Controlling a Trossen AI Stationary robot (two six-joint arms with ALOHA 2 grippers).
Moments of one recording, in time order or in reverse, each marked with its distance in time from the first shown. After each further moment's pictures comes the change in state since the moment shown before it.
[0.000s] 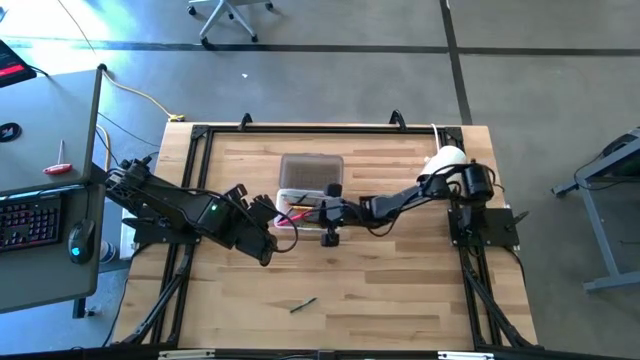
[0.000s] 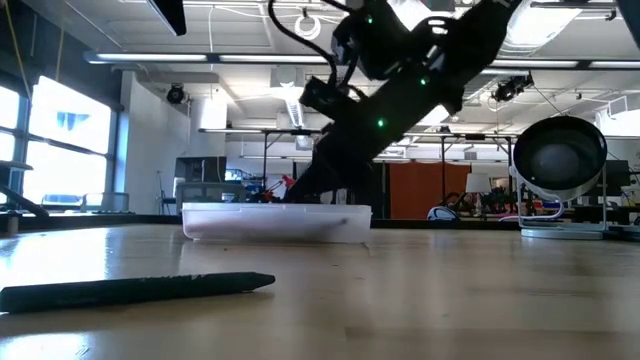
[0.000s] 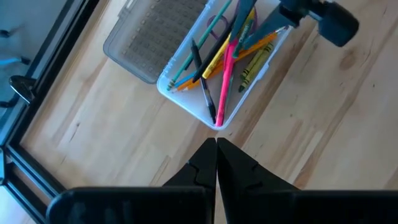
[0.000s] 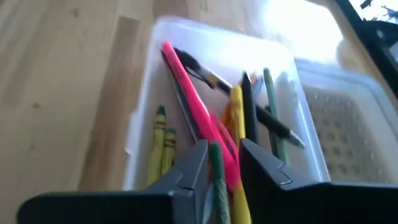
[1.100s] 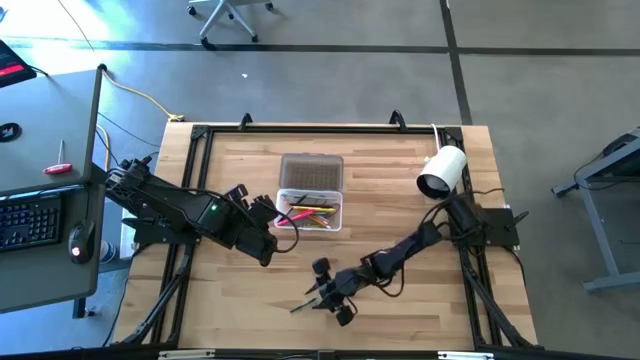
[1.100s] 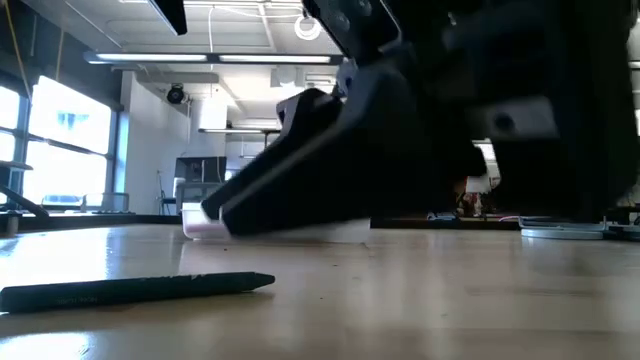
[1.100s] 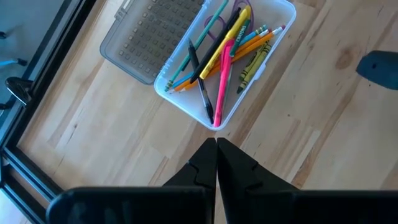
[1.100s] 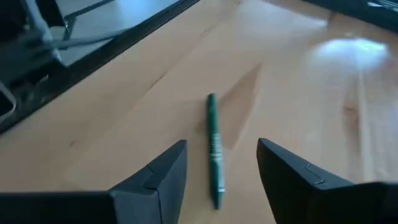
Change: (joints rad) left arm 0.000 0.000 0.000 0.010 0.005 0.012; right arm 0.407 0.198 0.080 0.282 -0.226 0.052
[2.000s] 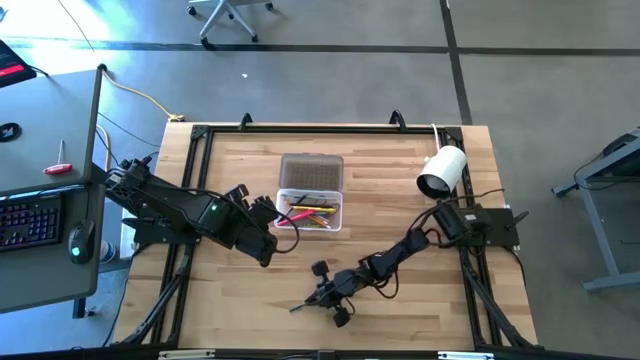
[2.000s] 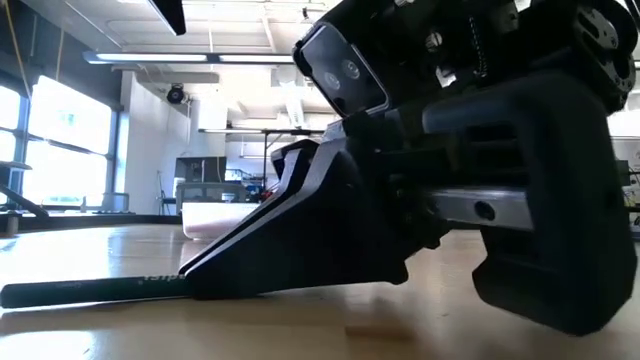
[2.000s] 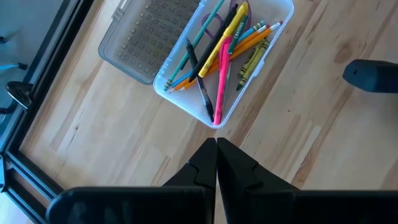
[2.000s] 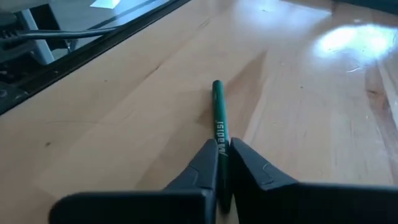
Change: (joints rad) left arm 0.000 0.000 0.000 -0.002 0.008 0.029; right arm -0.042 0.163 0.003 0.114 0.017 0.035
